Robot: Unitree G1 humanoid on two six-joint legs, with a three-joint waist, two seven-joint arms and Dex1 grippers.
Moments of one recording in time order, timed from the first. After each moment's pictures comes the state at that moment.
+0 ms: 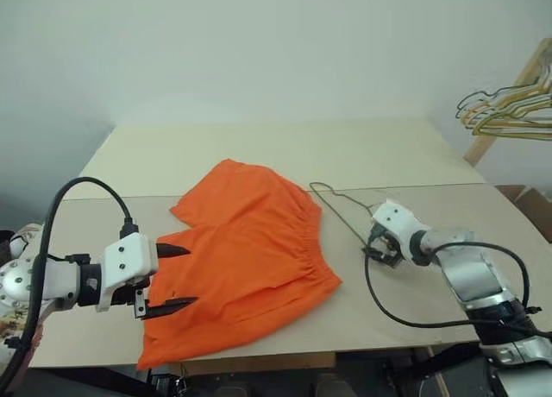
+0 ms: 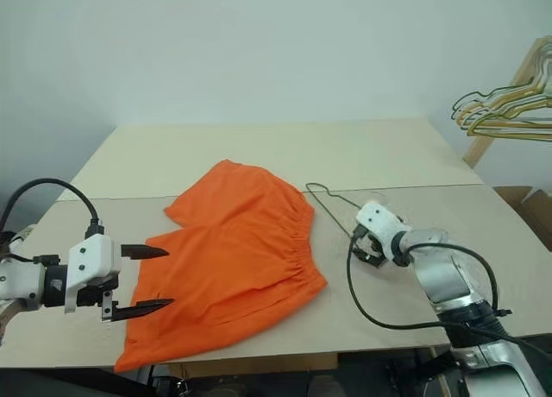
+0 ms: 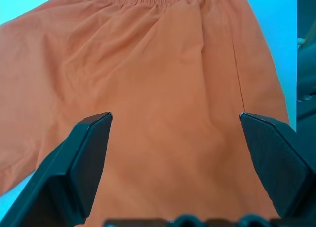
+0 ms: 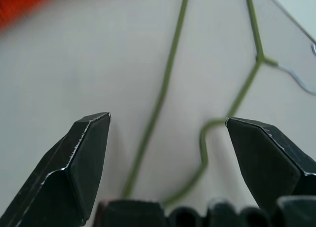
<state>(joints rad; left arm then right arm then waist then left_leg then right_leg) 0.17 0.99 0.31 -0.53 -0.41 0.38 -1.16 -0.42 -0.66 0.12 -0.07 -0.01 0.80 0.77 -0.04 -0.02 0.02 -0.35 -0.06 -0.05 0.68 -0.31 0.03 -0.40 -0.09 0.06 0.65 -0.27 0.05</state>
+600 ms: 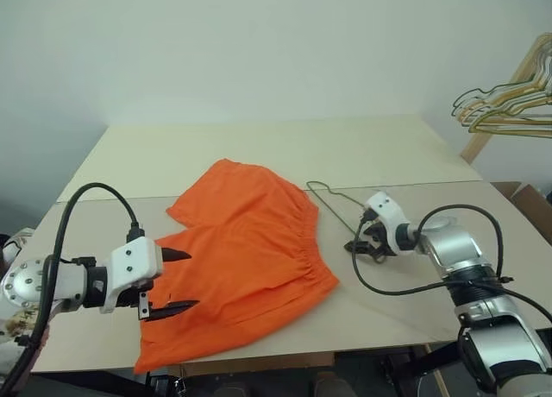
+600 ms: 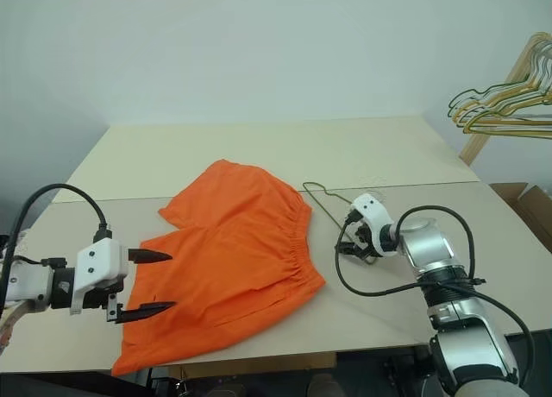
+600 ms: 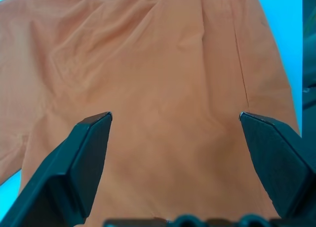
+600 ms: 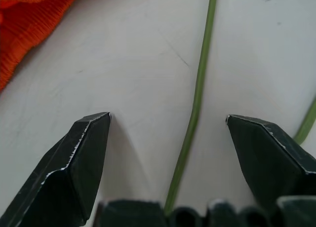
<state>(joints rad) 0.19 1.00 0.28 -0.51 -0.38 0.38 -1.15 -0.63 -0.61 0.20 0.38 0.06 0.76 0.87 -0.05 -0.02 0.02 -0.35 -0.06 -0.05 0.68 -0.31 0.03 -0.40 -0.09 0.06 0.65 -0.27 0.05</state>
